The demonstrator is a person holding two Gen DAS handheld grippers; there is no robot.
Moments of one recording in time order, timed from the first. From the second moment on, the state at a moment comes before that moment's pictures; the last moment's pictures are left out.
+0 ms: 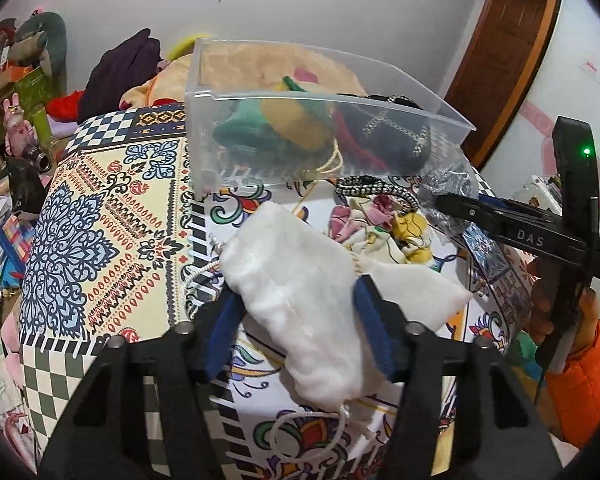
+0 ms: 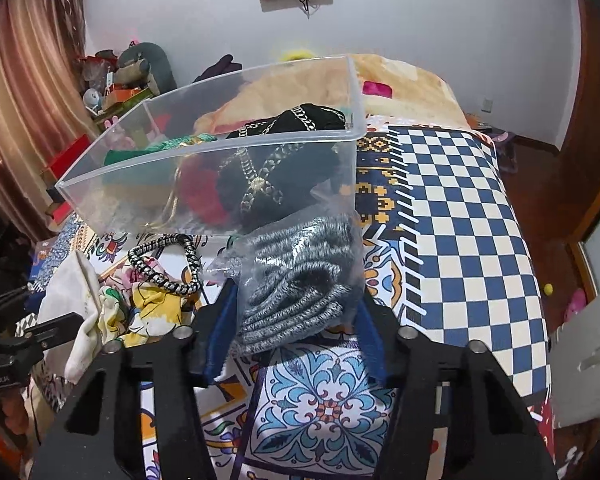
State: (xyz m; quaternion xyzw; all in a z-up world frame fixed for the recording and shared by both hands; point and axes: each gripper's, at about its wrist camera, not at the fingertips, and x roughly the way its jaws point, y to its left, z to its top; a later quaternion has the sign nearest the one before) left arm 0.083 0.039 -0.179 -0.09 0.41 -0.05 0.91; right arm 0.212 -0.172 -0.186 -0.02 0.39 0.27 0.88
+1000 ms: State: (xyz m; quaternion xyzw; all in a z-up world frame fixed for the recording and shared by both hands) left arm 0.095 0.059 -0.076 -0.06 0.28 -0.03 0.96; right arm 0.177 -0.171 -0.103 -0.01 0.28 0.32 0.91
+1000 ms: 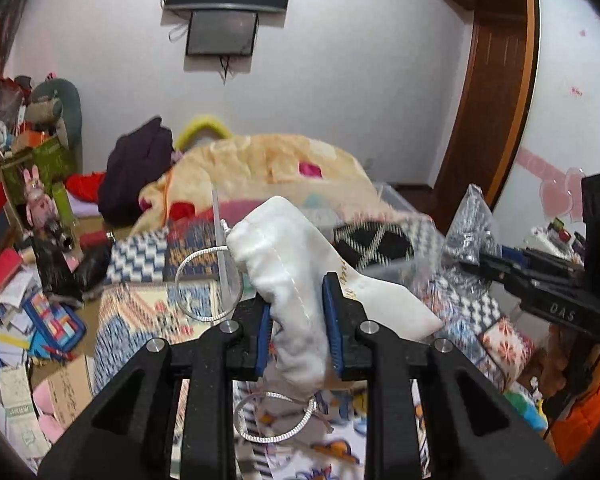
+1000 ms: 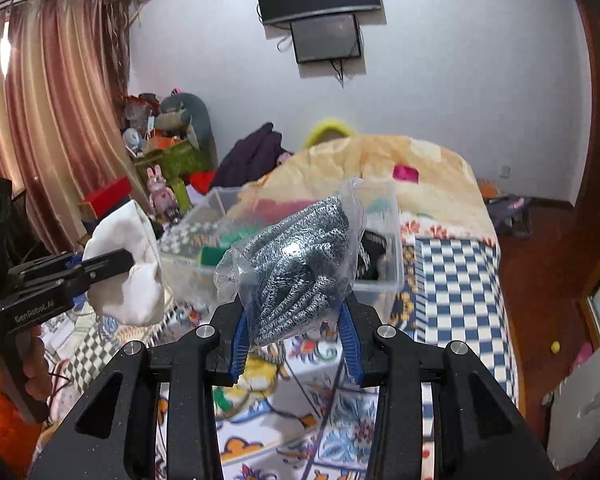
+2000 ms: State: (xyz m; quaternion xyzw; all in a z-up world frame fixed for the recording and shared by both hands) left arm 0.205 0.067 -0.100 -0.06 0.31 0.04 0.95; right arm 0.248 -0.095 -0.125 -0.05 0.32 0.32 0.89
